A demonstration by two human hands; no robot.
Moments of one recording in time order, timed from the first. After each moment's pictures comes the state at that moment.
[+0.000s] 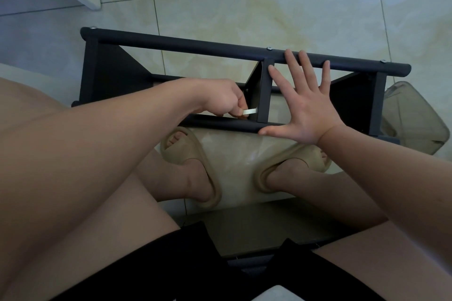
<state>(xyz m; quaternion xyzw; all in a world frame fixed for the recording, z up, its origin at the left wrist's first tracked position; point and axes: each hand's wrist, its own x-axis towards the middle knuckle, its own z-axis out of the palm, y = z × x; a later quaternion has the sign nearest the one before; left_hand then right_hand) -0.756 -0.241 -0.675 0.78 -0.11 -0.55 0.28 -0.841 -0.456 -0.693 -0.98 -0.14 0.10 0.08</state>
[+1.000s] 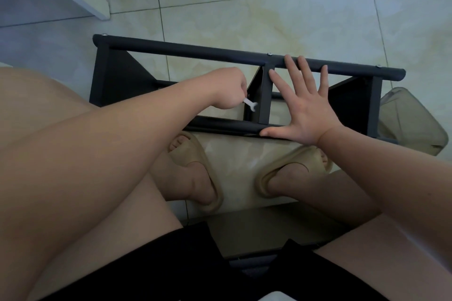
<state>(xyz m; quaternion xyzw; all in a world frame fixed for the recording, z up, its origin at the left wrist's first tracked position) -0.747 -0.251 -0.658 0.88 -0.18 -0.41 0.16 -0.842 -0.456 -0.692 -0.98 -0.15 0.11 0.08</state>
